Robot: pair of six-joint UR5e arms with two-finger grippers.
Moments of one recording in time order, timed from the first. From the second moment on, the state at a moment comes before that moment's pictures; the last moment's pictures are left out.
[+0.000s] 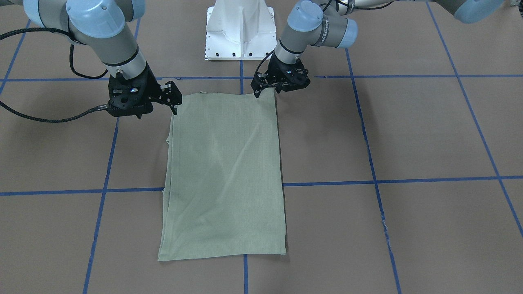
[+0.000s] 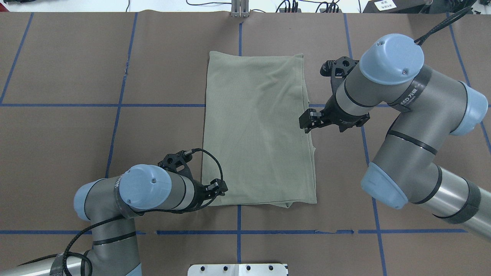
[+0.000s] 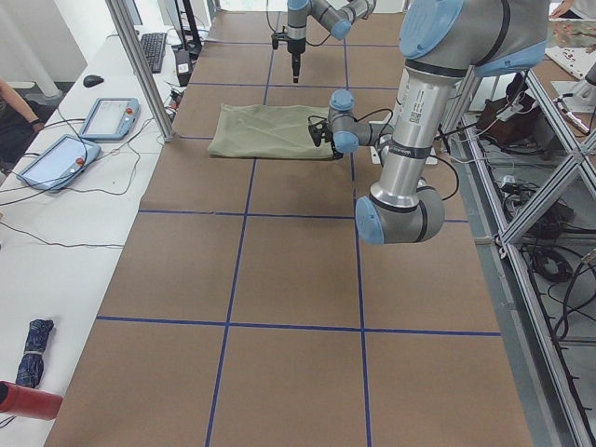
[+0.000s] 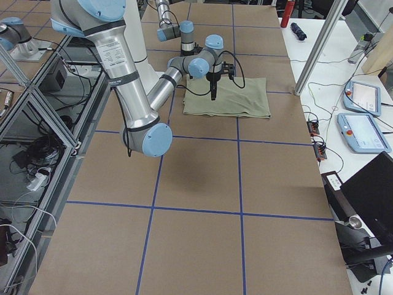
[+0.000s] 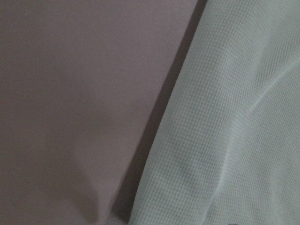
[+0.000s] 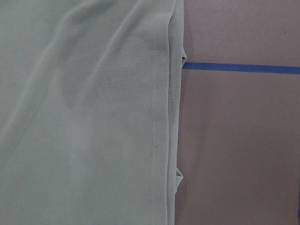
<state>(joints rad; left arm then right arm) -0.30 -2.02 -1.77 -1.99 -1.76 -1.82 0.71 -1.13 1.95 -1.66 2.03 1.01</state>
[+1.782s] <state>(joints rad) -0.30 -2.03 -1.77 -1.97 -1.74 -1.81 0.69 -1.13 1.96 -1.66 2.03 1.07</state>
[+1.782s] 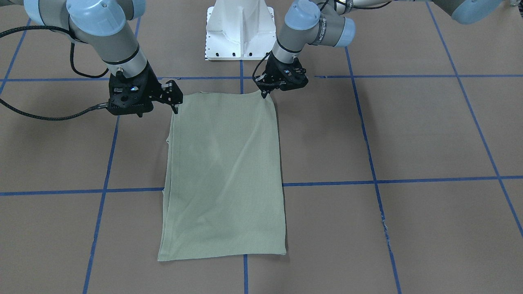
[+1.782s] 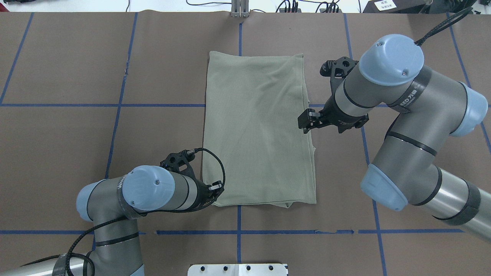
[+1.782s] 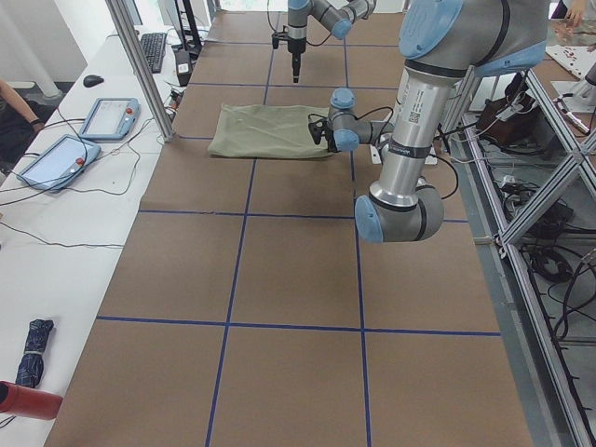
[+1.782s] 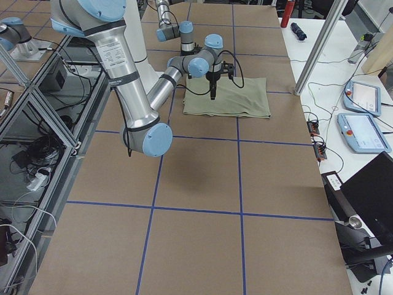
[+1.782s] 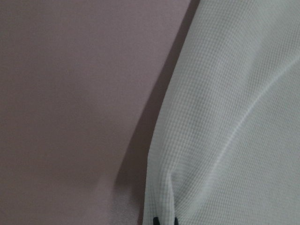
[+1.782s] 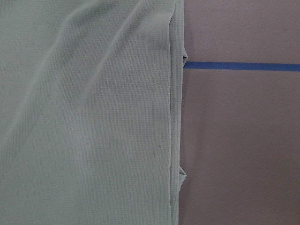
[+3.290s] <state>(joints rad) -0.30 -2.05 -1.78 -1.97 -1.75 -1.80 0.30 -1.23 1.98 -1.52 1.67 2.02</state>
